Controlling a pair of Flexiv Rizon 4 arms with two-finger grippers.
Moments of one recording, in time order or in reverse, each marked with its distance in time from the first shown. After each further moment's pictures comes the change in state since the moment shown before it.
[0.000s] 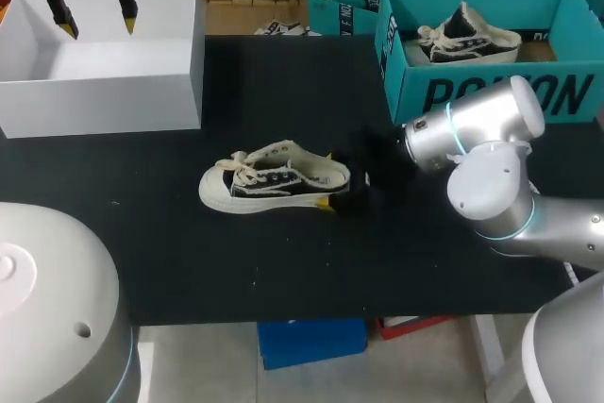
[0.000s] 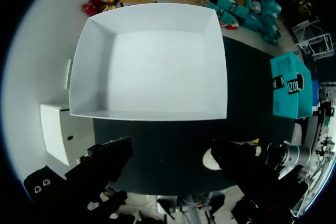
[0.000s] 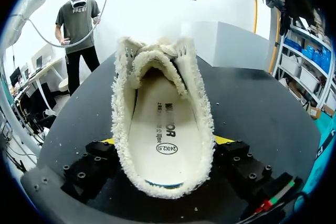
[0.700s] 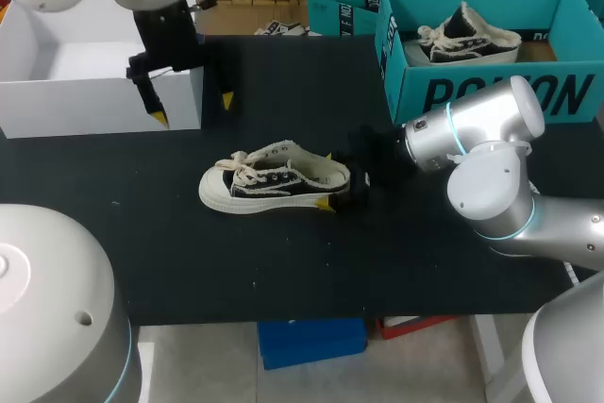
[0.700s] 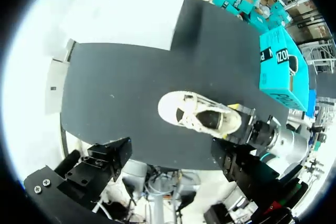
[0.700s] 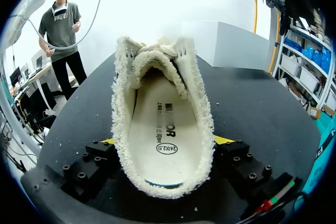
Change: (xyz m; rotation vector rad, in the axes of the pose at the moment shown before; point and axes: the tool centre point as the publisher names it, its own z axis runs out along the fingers) left arm 0.143 0.184 0.027 -0.040 0.025 -0.183; right arm 0.000 0.000 0.000 0.000 0.000 0.000
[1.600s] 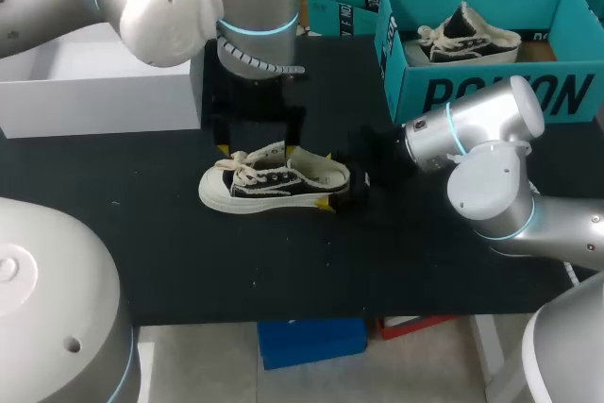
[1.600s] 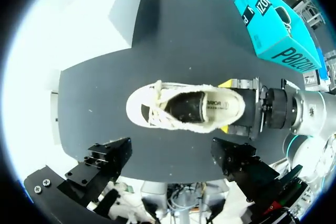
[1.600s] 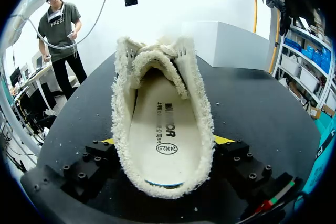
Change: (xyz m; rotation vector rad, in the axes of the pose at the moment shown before) left arm 0.071 0.026 0.080 0.114 -0.151 0.255; right arm 0.000 0.000 0.000 0.000 0.000 0.000
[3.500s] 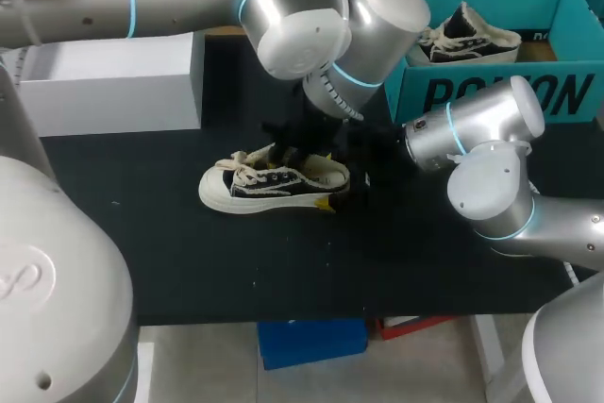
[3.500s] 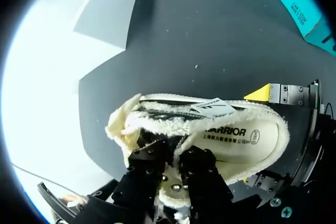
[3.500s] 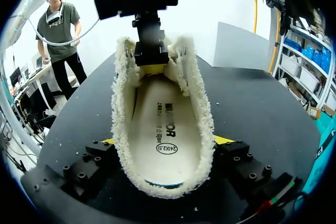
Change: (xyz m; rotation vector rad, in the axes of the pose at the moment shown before) left arm 0.030 -0.030 0.090 -0.044 -0.396 0.025; right arm 0.000 0.000 0.000 0.000 0.000 0.000
